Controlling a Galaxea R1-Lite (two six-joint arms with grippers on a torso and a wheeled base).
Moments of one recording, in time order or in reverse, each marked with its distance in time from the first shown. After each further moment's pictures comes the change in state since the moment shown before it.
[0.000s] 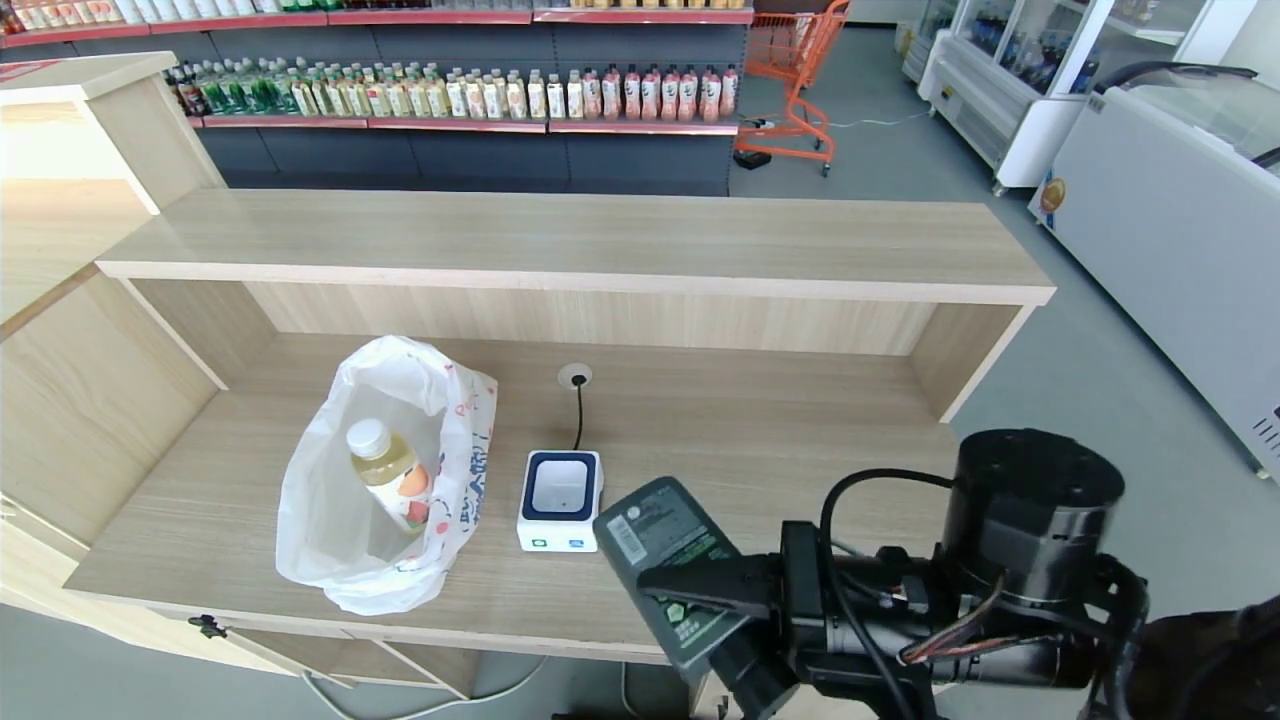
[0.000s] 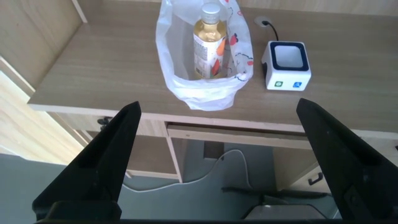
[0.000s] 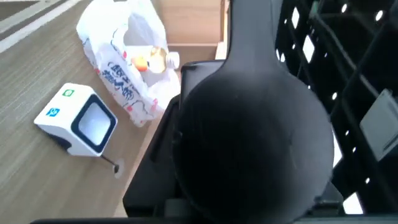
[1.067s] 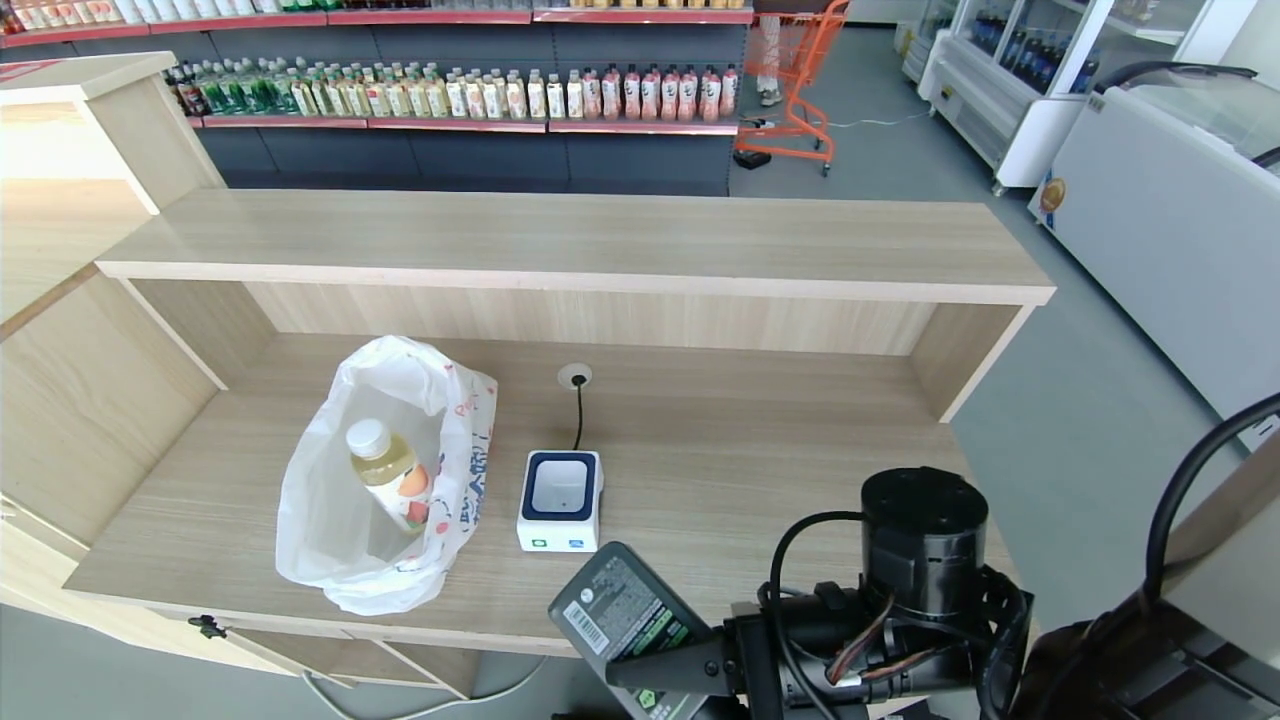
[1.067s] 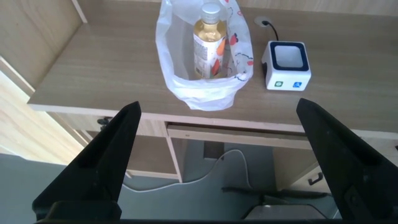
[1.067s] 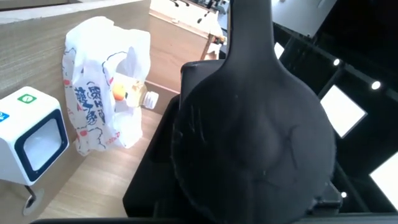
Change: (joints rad) left arm 0.000 0.000 0.000 0.000 0.000 0.000; right arm -0.001 0.205 -0.023 -0.065 0.229 -0.529
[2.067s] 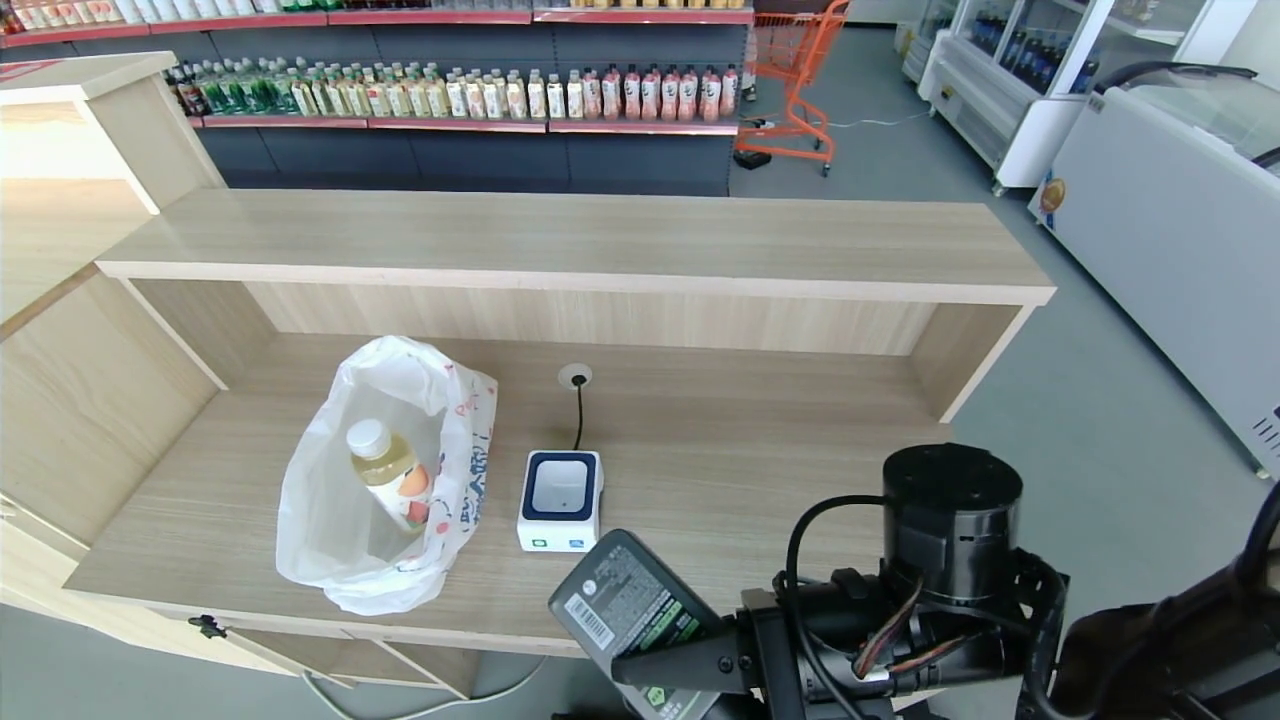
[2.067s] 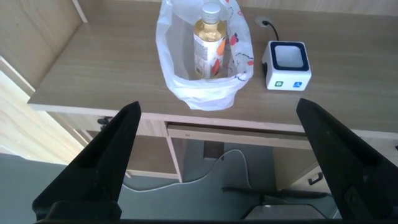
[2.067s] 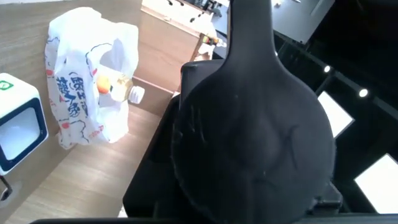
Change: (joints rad) left arm 0.000 0.000 0.000 0.000 0.000 0.000; right arm 0.005 -0.090 -0.025 0.110 -0.001 -0.051
